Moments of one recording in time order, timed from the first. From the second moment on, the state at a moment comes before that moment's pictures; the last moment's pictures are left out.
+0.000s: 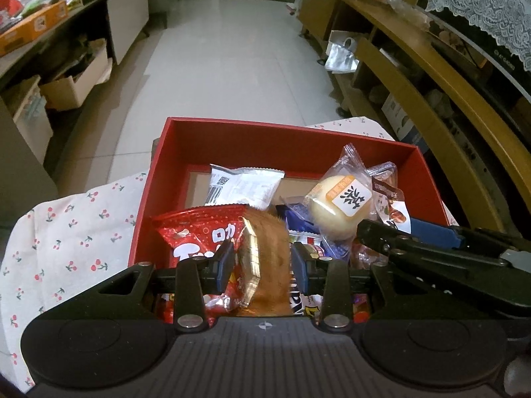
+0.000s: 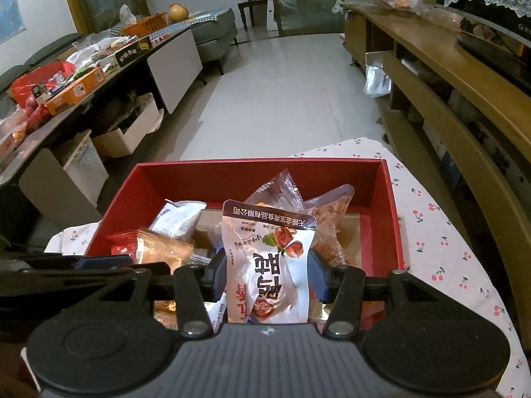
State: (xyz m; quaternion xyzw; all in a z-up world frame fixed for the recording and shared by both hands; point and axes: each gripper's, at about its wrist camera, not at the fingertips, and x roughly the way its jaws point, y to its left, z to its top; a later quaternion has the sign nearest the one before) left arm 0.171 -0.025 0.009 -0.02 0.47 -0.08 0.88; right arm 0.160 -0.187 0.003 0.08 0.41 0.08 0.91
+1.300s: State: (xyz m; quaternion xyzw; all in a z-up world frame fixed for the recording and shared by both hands) left arm 0.143 -0.013 0.029 0.01 0.43 -0.05 0.90; right arm 0.134 -0.190 0.024 0.08 0.38 0.04 0.92
